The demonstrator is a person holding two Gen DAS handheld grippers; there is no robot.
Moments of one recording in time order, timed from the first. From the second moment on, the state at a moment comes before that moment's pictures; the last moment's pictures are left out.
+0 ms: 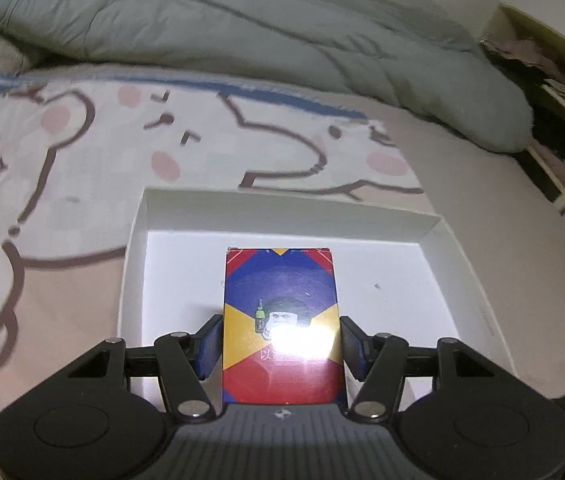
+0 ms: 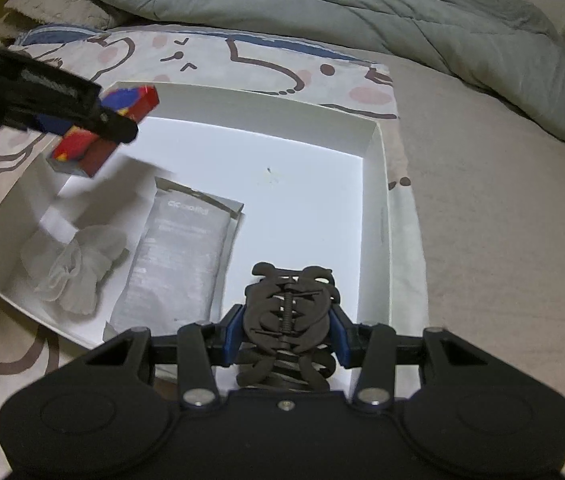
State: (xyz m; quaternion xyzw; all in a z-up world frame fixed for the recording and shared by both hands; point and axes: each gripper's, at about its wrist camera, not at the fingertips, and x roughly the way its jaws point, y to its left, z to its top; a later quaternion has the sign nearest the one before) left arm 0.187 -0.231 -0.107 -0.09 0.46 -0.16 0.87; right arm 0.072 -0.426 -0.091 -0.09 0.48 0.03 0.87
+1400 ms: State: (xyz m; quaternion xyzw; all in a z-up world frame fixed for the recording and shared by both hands) left arm 0.157 -0.226 -0.081 -0.01 0.47 -0.17 0.86; right arm 0.063 -0.437 -0.055 0.01 0.45 -0.02 0.89
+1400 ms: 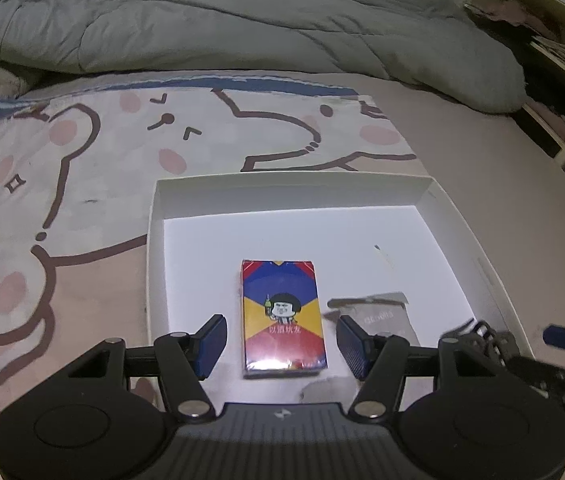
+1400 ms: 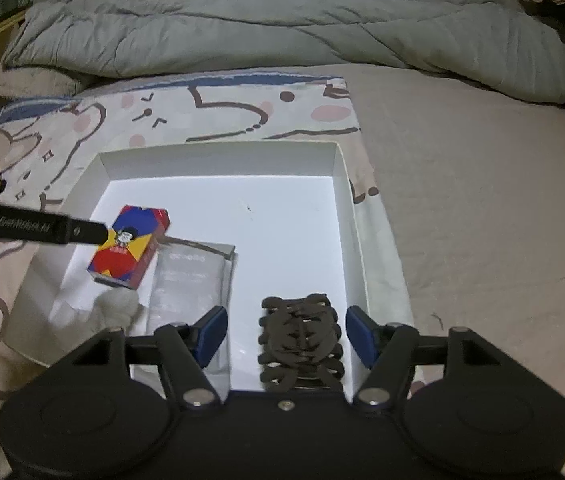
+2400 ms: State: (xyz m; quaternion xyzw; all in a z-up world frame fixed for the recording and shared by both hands) left arm 0.090 -0.176 -0.043 0.04 0.44 -0.20 0.87; right arm 0.024 -0.390 -0.024 0.02 0.42 -0.06 0.91
